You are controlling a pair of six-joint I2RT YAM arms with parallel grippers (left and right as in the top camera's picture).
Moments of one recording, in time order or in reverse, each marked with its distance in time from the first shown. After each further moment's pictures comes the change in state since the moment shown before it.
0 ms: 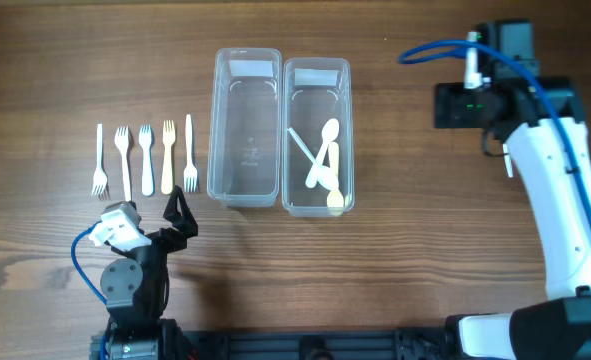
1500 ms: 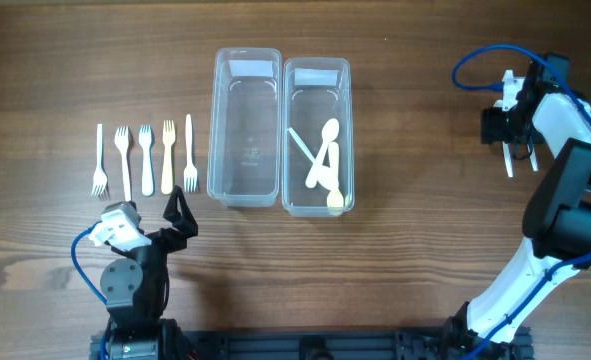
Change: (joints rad) left arm 0.000 0.000 0.000 0.000 0.000 0.000; right arm -0.375 0.538 -0.071 0.411 -0.154 -0.308
